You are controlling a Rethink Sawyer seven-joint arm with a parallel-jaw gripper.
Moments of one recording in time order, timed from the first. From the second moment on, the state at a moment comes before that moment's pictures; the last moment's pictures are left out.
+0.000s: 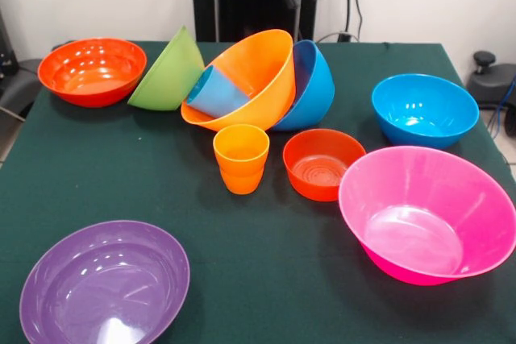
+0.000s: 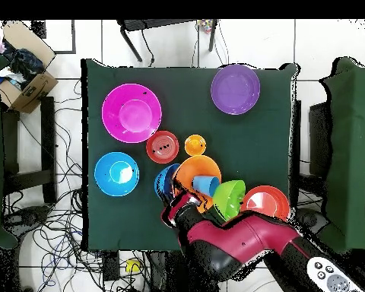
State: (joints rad) arm -1.09 -0.88 0.96 2.40 -0.80 -0.06 1.30
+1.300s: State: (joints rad) arm -0.98 -0.86 0.66 2.36 -0.79 -0.06 1.30
